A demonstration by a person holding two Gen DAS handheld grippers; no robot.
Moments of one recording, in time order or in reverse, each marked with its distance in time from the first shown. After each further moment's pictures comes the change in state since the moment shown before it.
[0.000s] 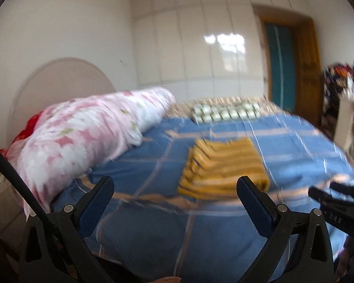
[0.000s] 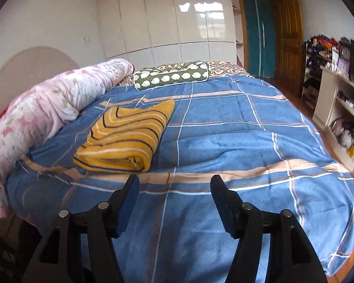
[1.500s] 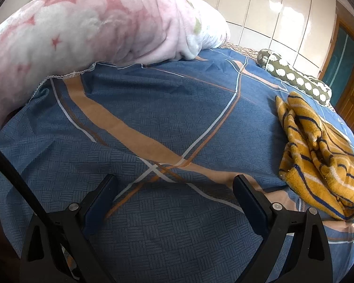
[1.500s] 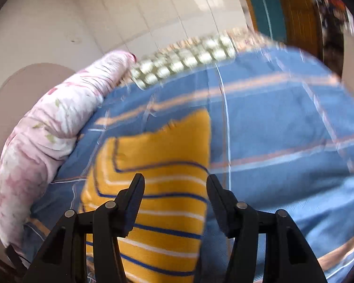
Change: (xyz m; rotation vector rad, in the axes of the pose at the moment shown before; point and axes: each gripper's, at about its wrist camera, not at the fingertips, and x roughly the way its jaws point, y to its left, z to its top) left arm 0.240 0.140 -0.079 -0.392 0.387 0.099; right arm 0.186 0.044 0.139 0.157 0.123 0.205
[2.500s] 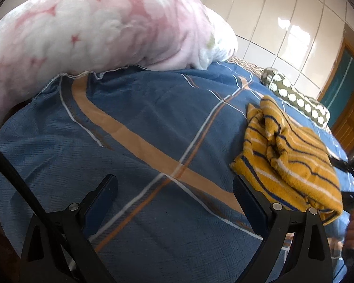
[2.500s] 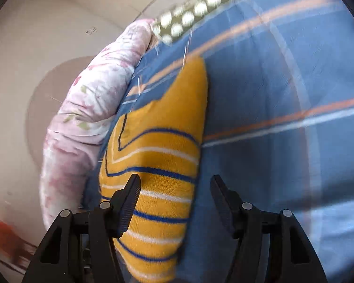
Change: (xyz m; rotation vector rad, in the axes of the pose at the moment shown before) left arm -0.011 0.016 0.006 -0.096 -0.043 -0.033; right arm 0.106 -0.035 -0.030 0.310 0.319 0.457
